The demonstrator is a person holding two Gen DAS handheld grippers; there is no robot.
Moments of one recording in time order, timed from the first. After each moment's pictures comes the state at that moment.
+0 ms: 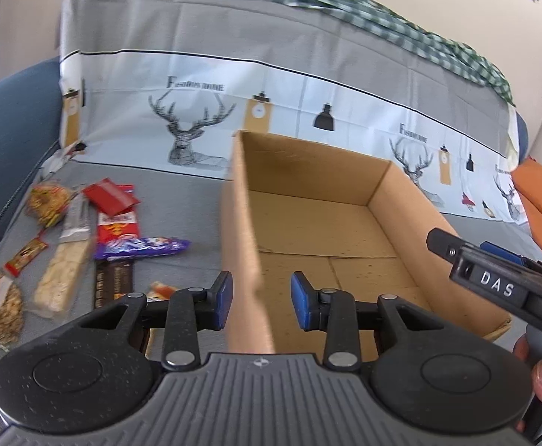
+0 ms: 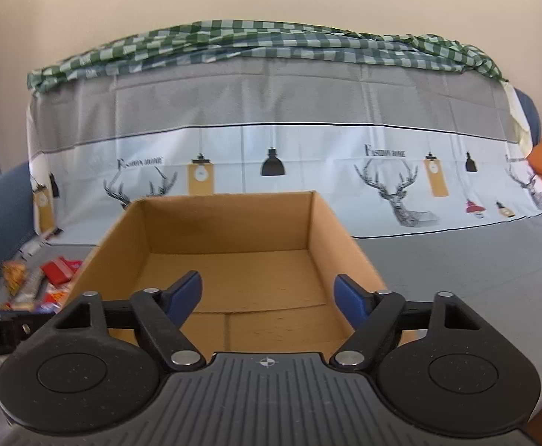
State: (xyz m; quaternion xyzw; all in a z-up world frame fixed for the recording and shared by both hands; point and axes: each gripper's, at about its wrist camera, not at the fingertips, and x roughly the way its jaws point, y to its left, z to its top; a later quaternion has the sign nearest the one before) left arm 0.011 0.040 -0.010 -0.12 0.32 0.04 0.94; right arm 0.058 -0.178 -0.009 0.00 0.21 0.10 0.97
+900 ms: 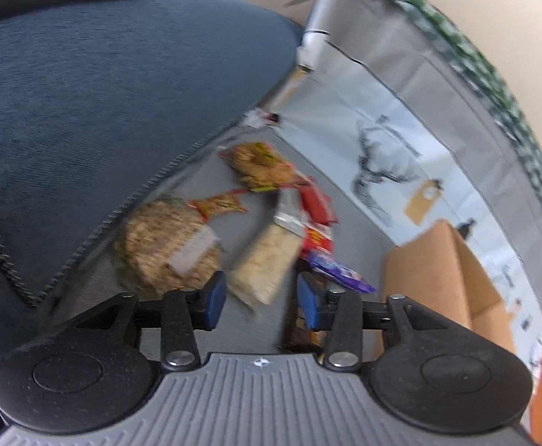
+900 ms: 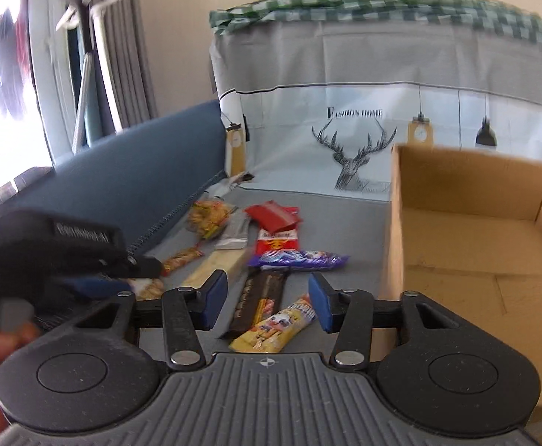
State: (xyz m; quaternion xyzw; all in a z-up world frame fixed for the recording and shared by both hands) left arm -0.058 0.238 -0.060 -0.36 0.28 0.23 0.86; right arm 0.005 0.001 -0.050 -0.05 0.23 0.33 0.91
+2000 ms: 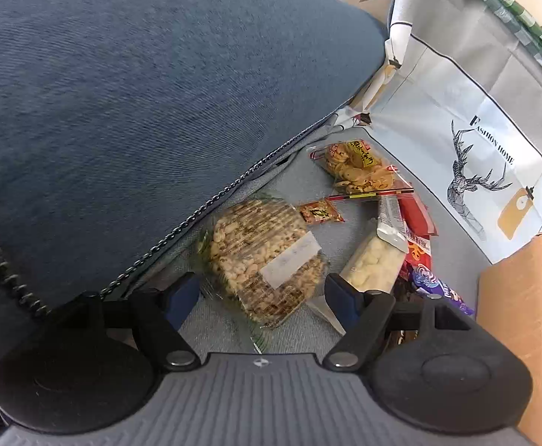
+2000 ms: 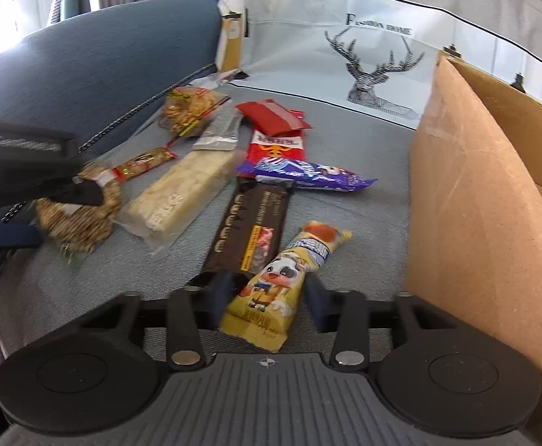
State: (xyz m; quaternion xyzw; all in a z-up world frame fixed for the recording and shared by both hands) left arm -0.032 0.253 -0.090 -0.32 0.32 0.34 0.82; right arm 0.046 0.059 -0.115 -0.14 0.36 0.30 0.87
